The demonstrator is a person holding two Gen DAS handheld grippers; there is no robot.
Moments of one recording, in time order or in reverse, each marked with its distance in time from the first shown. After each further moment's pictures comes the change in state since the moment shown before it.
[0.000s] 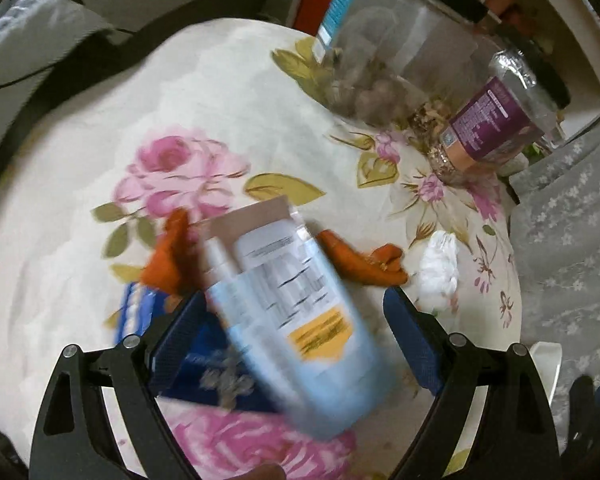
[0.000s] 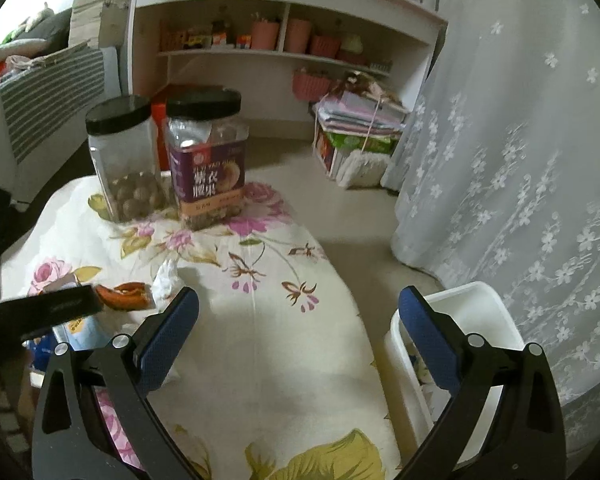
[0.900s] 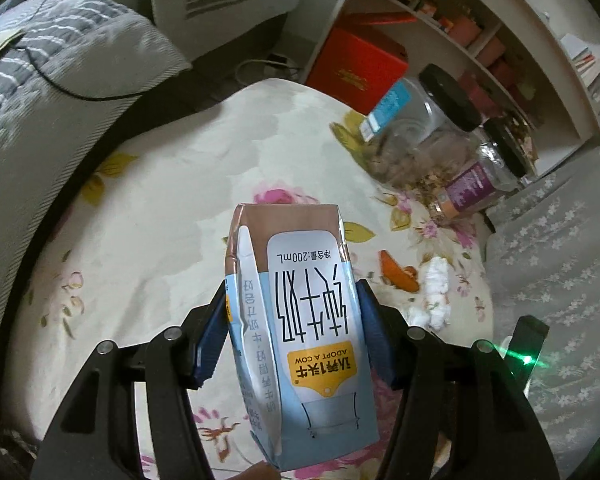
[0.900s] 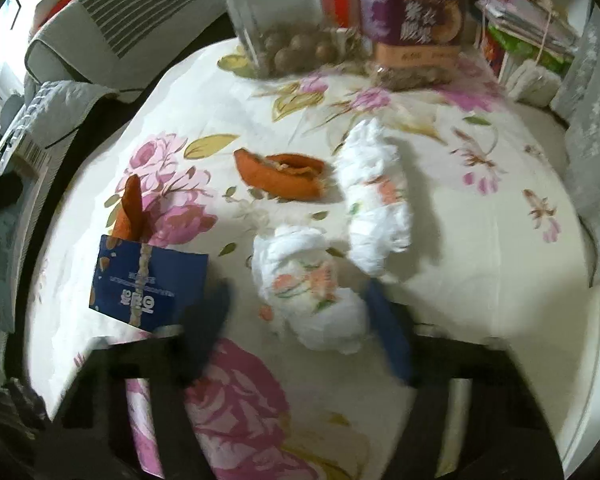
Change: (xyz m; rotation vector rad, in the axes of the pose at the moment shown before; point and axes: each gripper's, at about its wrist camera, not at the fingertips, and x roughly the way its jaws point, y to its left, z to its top) left arm -0.104 0.099 -0.006 -0.036 -0.109 -0.067; right arm 0.079 0.099 -0.038 -0.135 0.383 0.501
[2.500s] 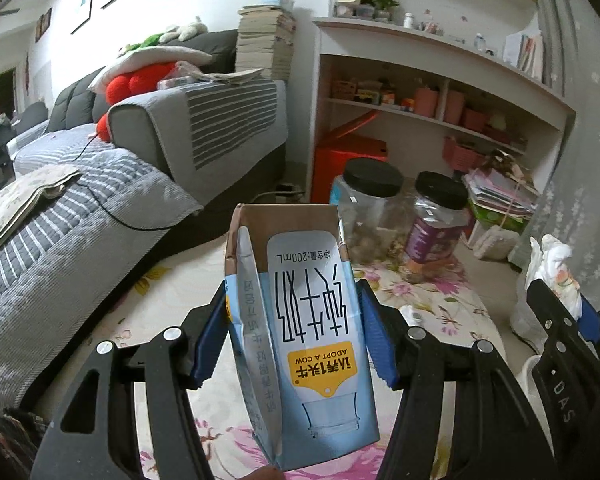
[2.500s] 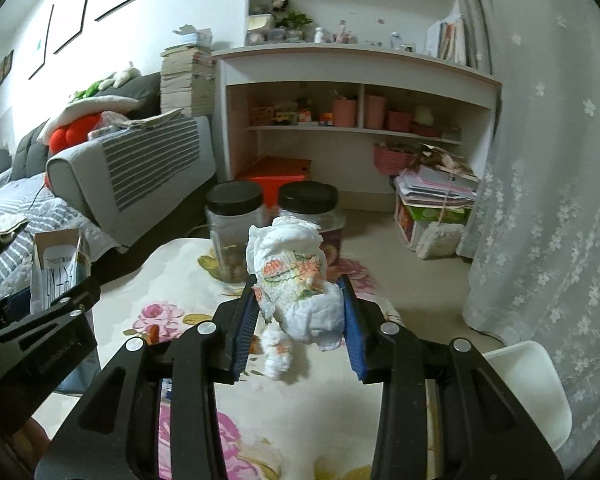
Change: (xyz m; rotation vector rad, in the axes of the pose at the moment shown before) left arm -0.082 -0.116 -0.078 0.193 -0.505 0.197; right arm -0.198 -0.017 -0.032 -0.013 -0.655 -0.212
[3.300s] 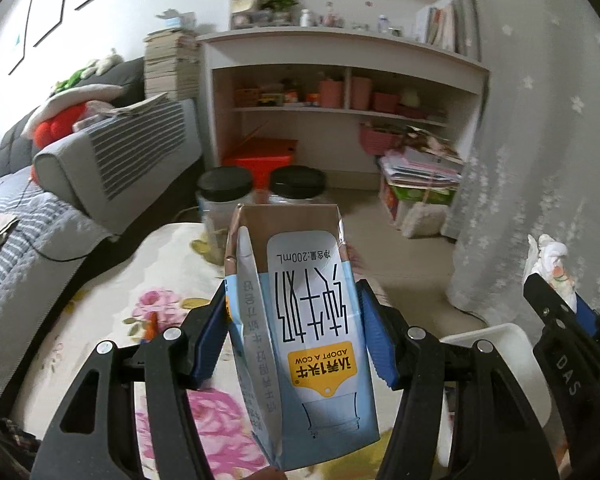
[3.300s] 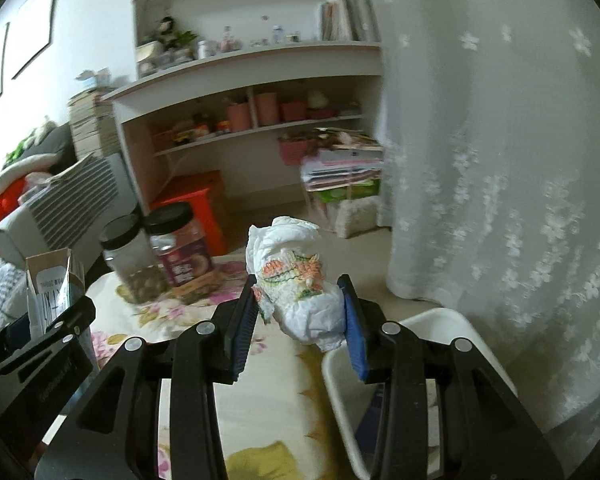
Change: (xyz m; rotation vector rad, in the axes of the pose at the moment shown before) left arm -0.040 -0.152 -0.015 0.166 -0.018 -0.180; right arm -0.040 -0.156 -0.008 0.249 0.011 -0.212
